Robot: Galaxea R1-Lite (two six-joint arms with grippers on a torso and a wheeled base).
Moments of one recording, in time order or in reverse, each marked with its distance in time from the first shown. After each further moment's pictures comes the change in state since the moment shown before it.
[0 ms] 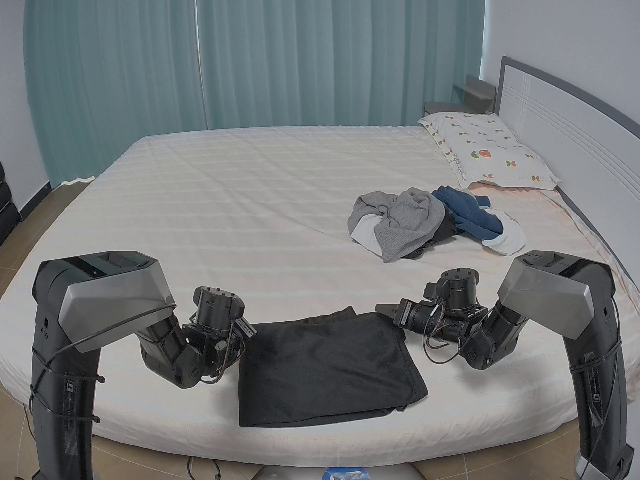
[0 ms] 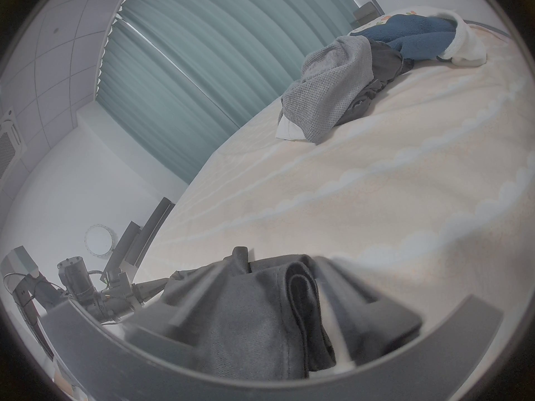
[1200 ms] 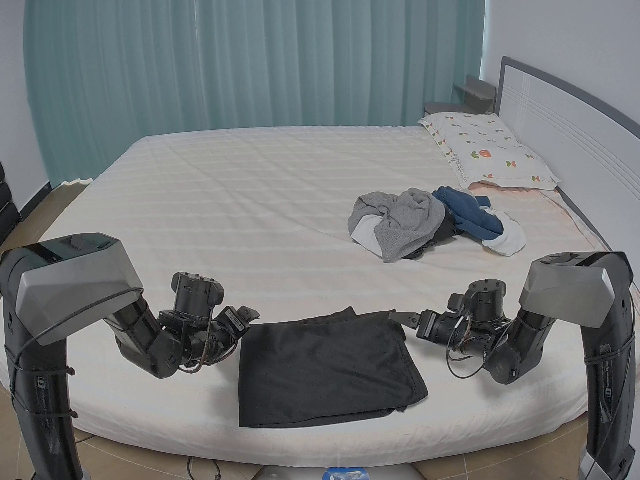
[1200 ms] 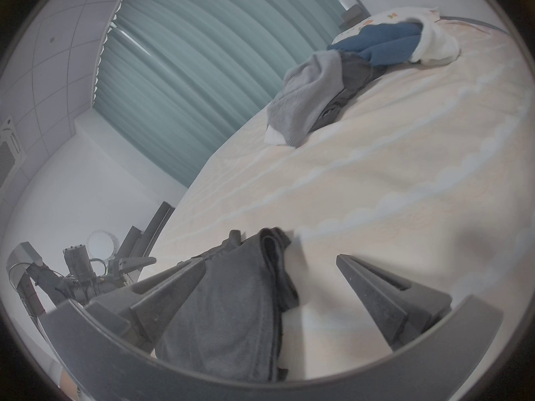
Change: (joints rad) left arm 0.040 -0.146 0.071 0.089 -0.229 -0.031; right arm -0.053 -0.082 0.270 -0.182 0.032 0.010
